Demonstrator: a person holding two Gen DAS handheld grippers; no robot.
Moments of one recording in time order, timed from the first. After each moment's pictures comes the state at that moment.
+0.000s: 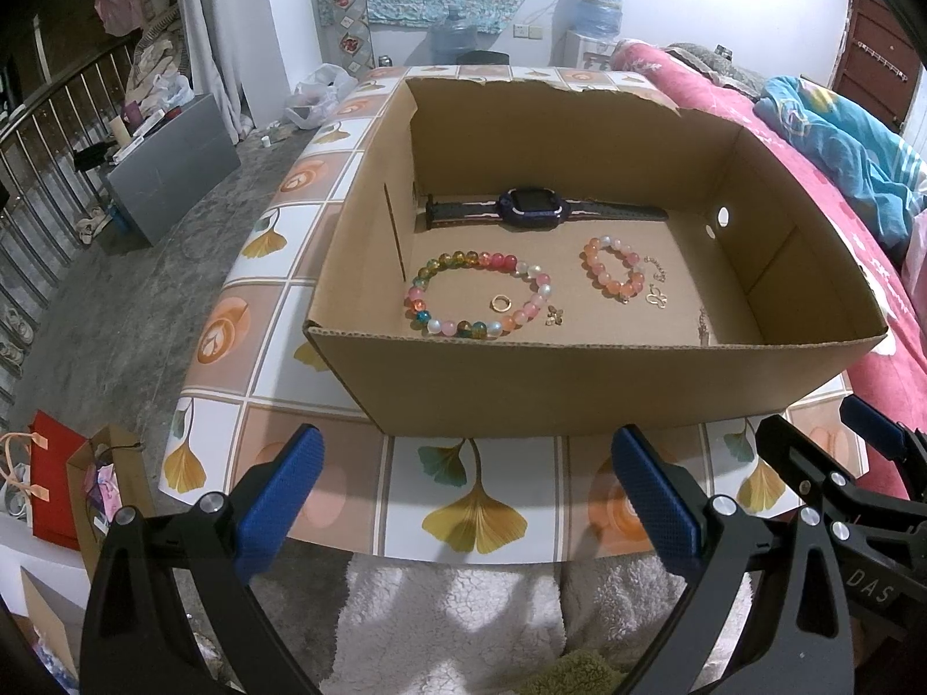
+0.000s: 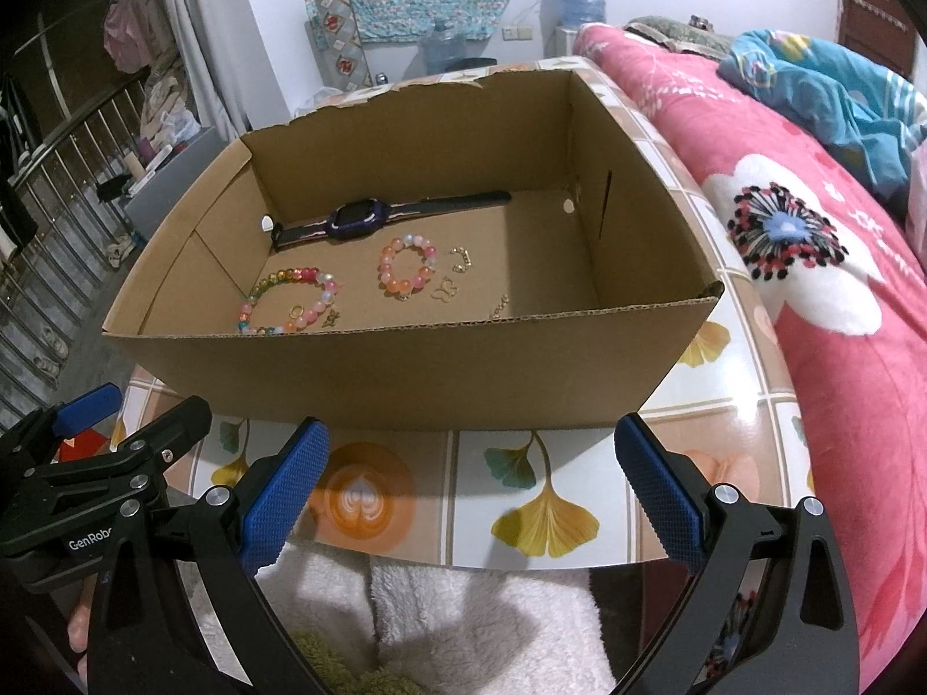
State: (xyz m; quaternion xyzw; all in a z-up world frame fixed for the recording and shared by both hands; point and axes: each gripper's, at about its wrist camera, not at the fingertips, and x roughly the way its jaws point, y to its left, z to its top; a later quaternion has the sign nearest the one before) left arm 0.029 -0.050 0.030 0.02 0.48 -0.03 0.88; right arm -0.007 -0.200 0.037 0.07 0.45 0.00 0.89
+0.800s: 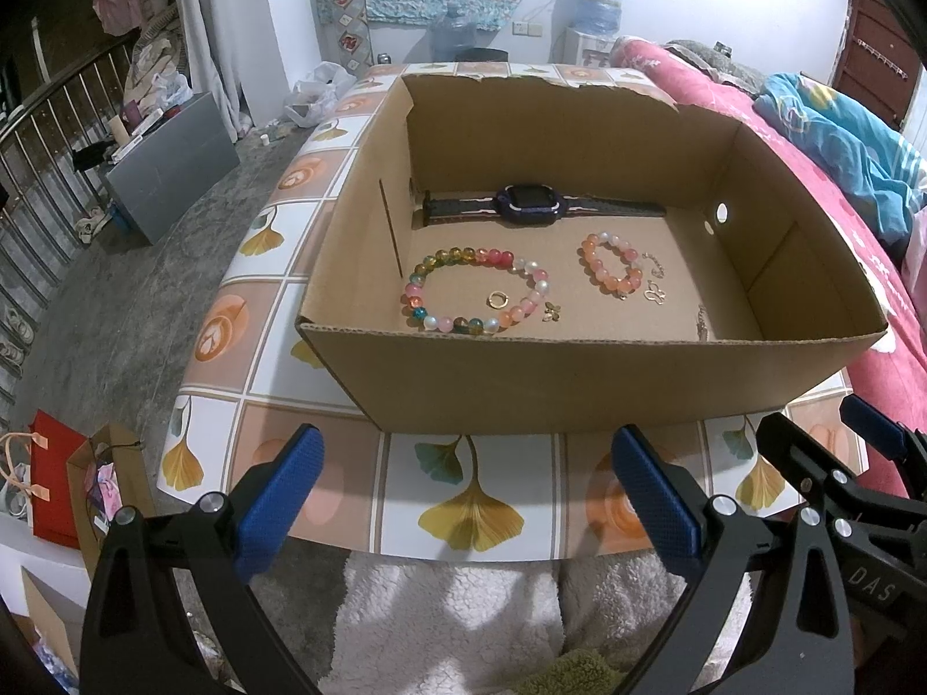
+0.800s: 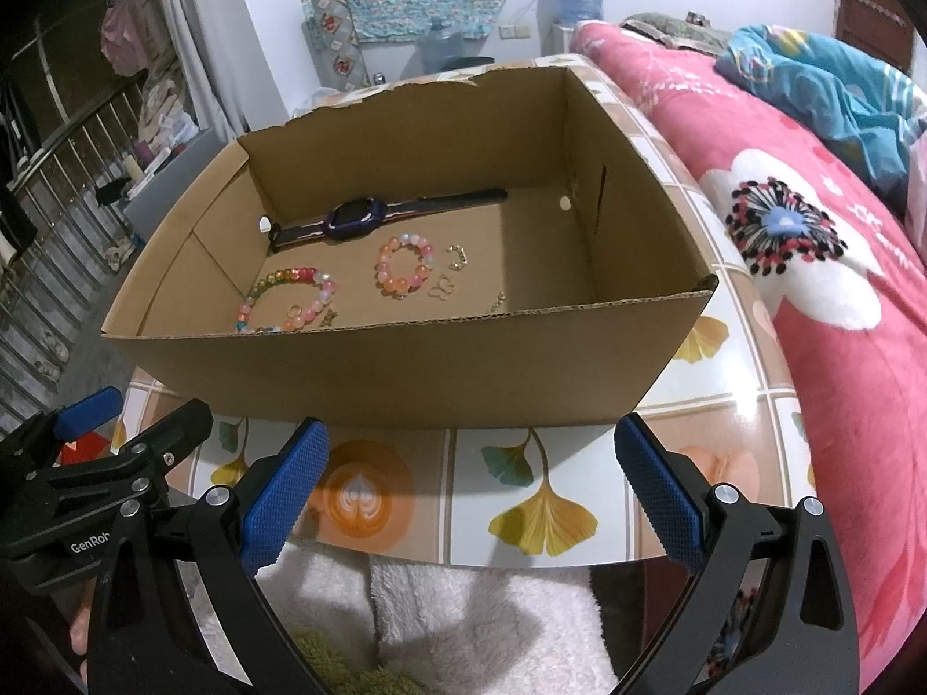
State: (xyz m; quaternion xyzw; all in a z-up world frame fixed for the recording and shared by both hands) left arm 0.027 -0.048 0.030 0.02 0.48 -0.03 0.88; right arm -0.007 -0.203 0.036 0.07 0.46 0.00 0.89
